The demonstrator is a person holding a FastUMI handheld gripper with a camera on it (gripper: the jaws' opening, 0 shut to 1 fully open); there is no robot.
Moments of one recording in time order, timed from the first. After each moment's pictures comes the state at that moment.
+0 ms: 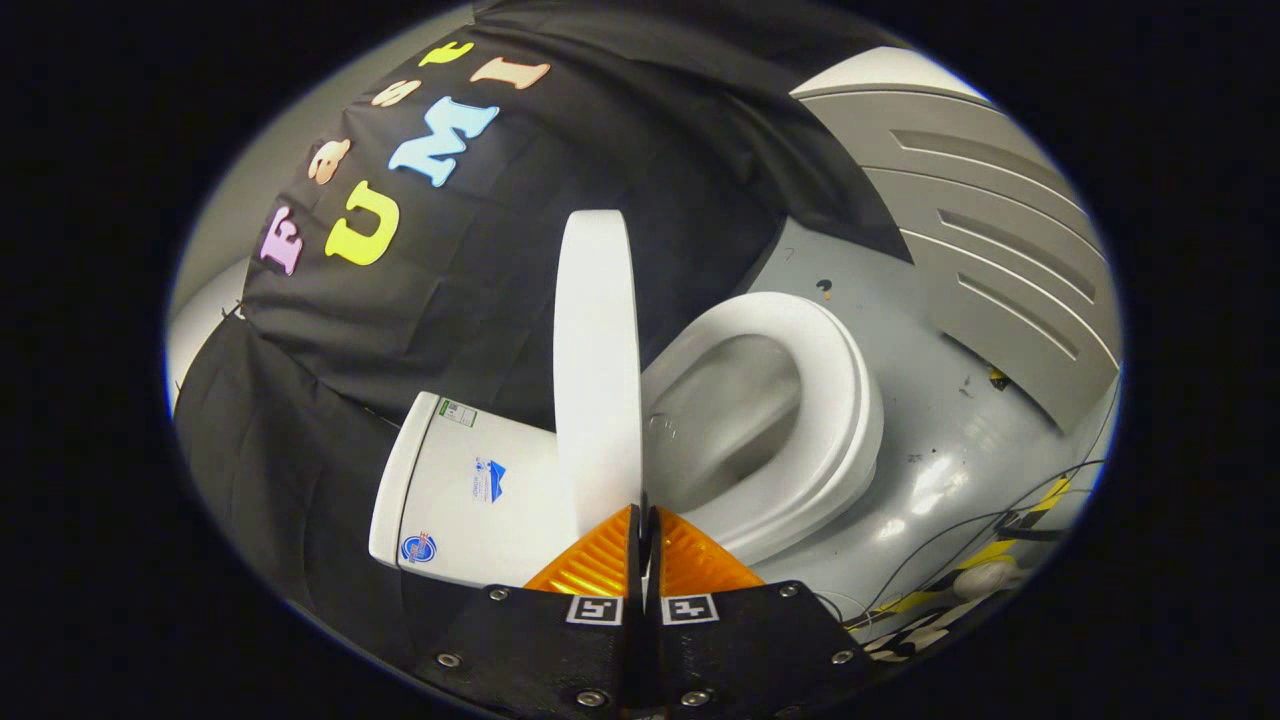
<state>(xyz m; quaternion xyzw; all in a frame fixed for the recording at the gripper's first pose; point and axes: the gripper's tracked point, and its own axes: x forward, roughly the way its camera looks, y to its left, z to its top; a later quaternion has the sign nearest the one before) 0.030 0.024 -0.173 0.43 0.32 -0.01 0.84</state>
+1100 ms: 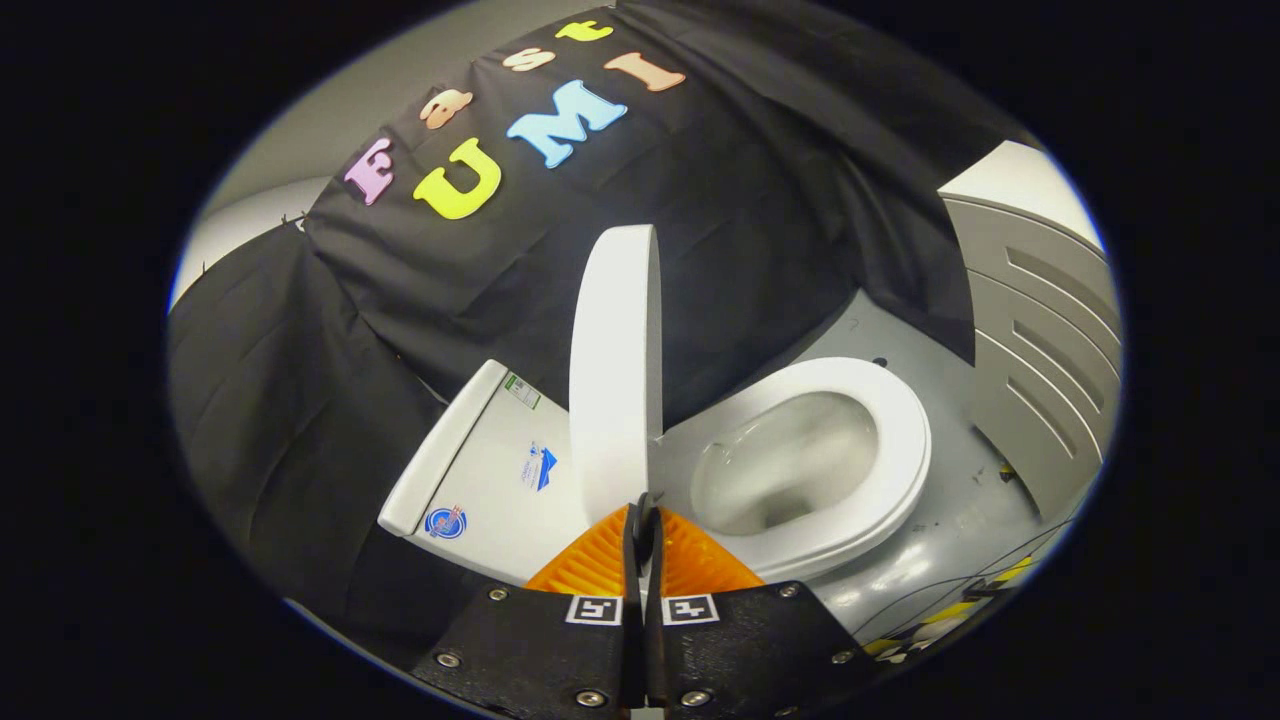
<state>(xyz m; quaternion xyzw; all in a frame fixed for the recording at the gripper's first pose) 0.043 0.085 -0.100 0.32 0.27 0.05 0.91</state>
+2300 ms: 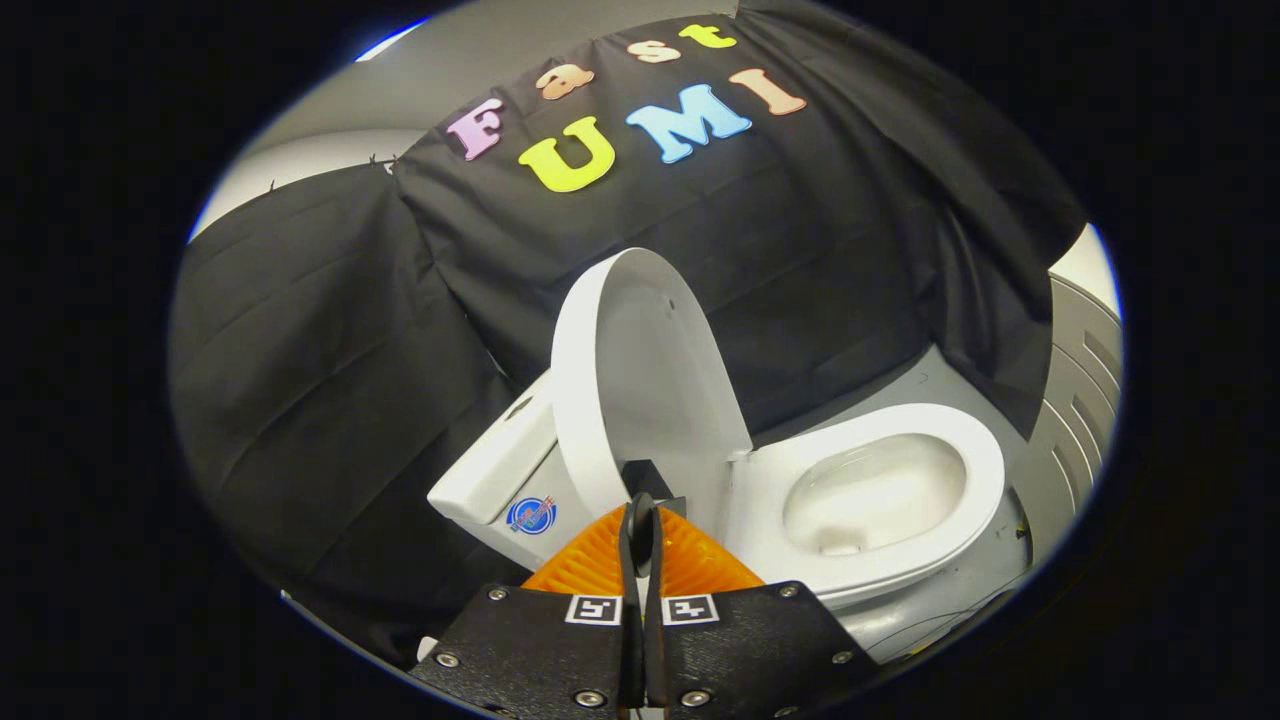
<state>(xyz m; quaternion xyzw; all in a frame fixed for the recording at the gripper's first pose) 0.063 0.208 -0.053 0.23 0.23 0.12 0.94</state>
